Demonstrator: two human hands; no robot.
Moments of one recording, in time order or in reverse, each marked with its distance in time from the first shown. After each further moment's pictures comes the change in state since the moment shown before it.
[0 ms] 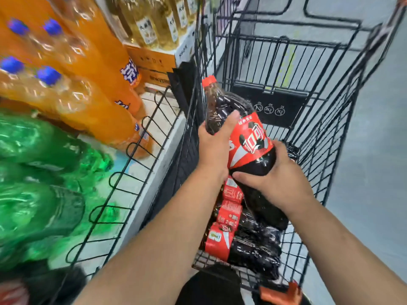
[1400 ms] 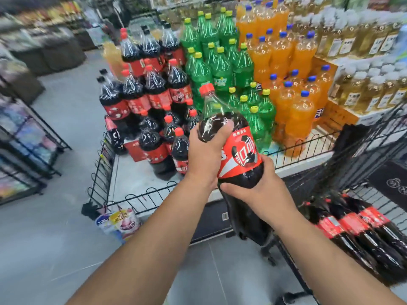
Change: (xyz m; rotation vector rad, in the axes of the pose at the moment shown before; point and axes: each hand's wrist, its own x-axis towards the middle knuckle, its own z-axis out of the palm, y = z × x) left_hand -0.450 0.082 -0.246 -0.234 0.628 0.667; right_hand -0.383 -0.141 0.017 0.151 -0.579 -0.730
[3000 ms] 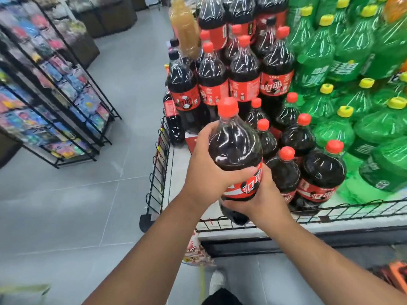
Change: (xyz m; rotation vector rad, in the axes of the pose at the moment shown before) left_hand 0.162 0.050 -0.245 0.604 0.025 0.223; right_hand 0.169 -0.057 0.278 0.153 -0.301 -0.139
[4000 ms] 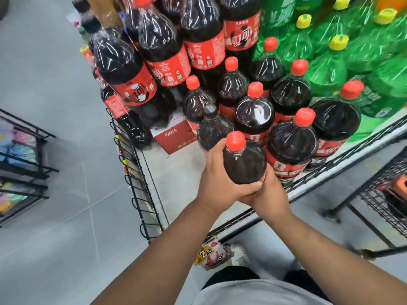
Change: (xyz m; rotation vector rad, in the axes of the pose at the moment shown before) left_hand 0.054 -0.151 0.001 0.202 -0.444 -0.001; right_hand 0.037 0.102 0.093 -0.131 0.385 0.344
